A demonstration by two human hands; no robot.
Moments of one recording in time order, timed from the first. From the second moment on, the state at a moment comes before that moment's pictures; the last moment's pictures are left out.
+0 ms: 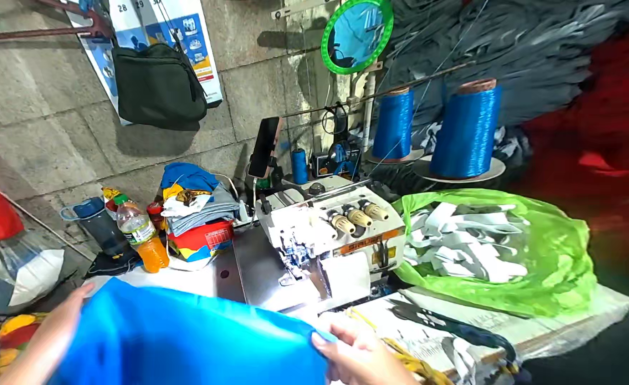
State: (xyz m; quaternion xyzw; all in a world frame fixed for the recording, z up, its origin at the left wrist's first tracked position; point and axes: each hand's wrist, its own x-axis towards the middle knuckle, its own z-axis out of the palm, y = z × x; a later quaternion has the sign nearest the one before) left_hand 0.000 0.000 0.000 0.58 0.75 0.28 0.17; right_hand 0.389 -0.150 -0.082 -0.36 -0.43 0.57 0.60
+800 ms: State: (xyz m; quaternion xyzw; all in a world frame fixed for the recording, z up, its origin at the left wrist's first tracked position) left_hand 0.153 -0.092 -0.019 0.94 0.15 0.28 0.13; right_hand 0.366 -0.122 -0.088 -0.48 -0.38 0.46 0.64
